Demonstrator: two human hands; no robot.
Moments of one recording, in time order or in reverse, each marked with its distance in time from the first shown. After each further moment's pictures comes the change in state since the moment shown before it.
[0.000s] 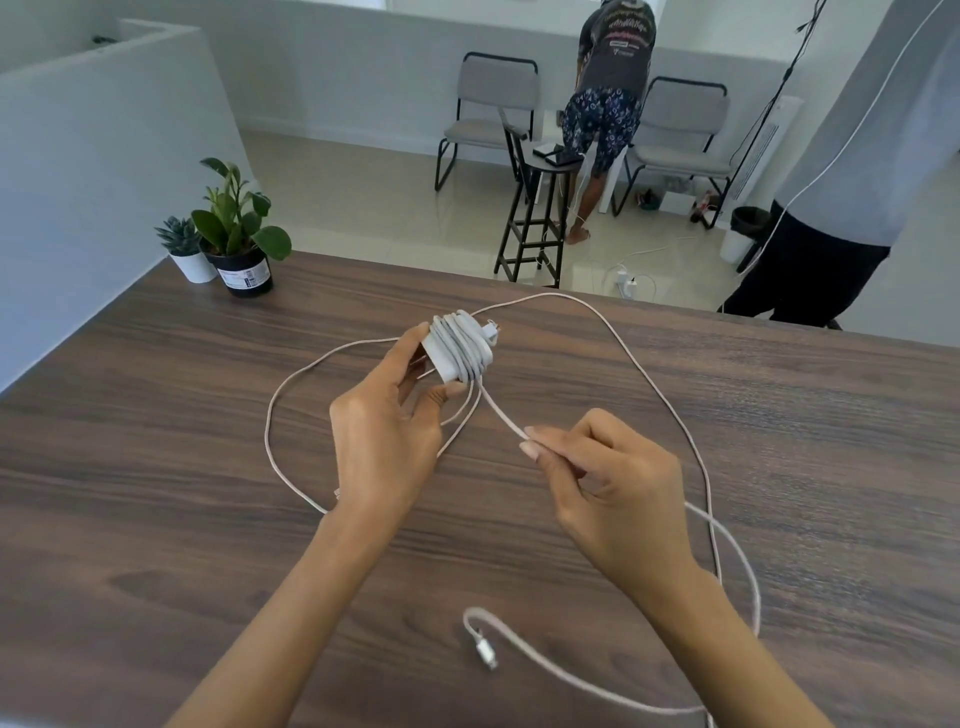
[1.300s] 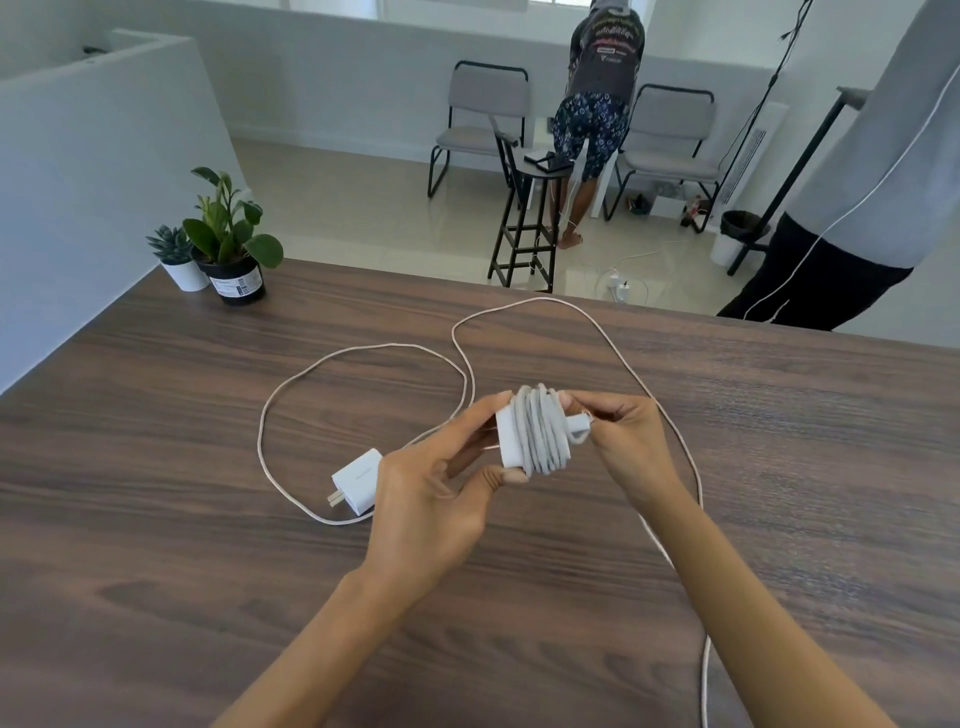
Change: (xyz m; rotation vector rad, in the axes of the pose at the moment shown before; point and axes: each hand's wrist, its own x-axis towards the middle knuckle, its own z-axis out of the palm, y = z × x) left_hand -0.044 0.015 0.008 -0.341 -0.317 -0.033; right_hand 0.023 0.067 0.015 0.718 -0.160 0.728
